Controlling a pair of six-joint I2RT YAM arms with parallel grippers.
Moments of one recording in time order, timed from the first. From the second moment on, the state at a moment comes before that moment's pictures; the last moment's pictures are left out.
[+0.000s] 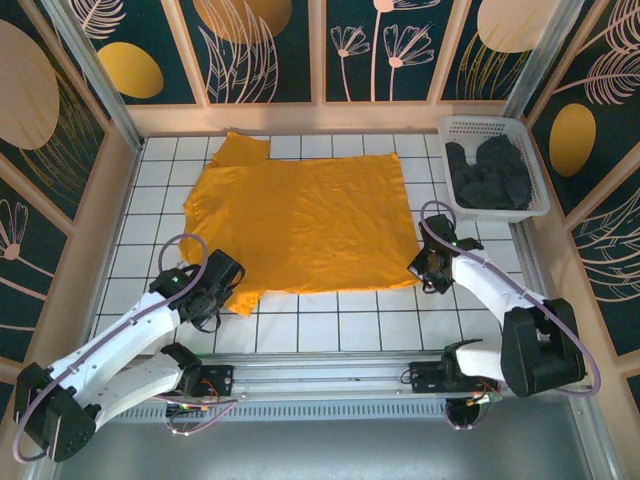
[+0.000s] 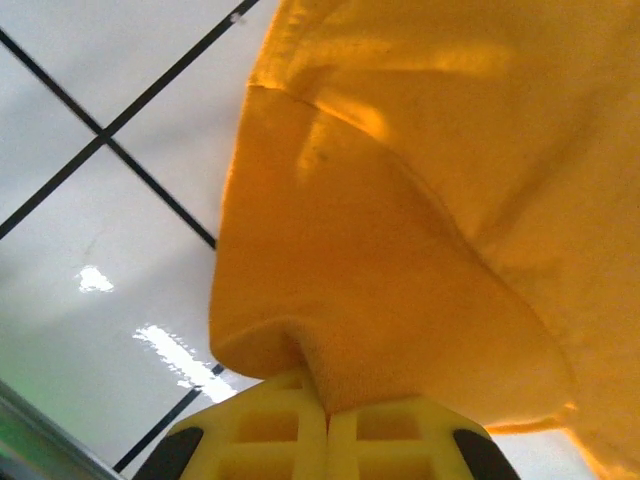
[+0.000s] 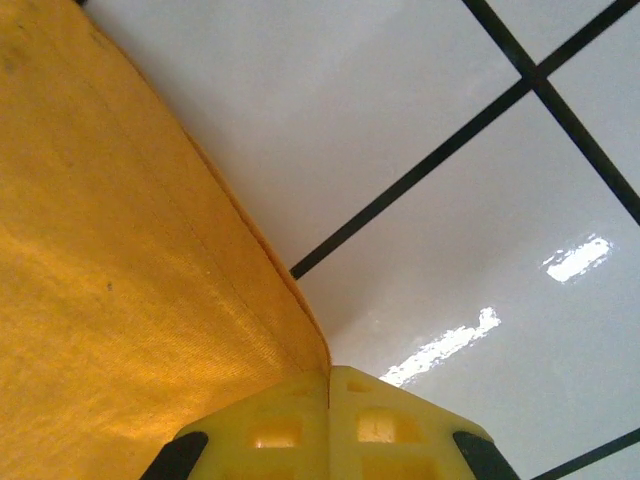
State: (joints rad) left arm -0.62 0.95 0.68 -1.06 -0.33 -1.45; right arm 0.26 1.28 0.69 -0.71 0.06 0.94
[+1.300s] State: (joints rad) left arm -0.19 1.66 1.28 -0.61 -0.25 -0.73; right arm 0.19 1.89 1.36 -0.67 0.03 0.97
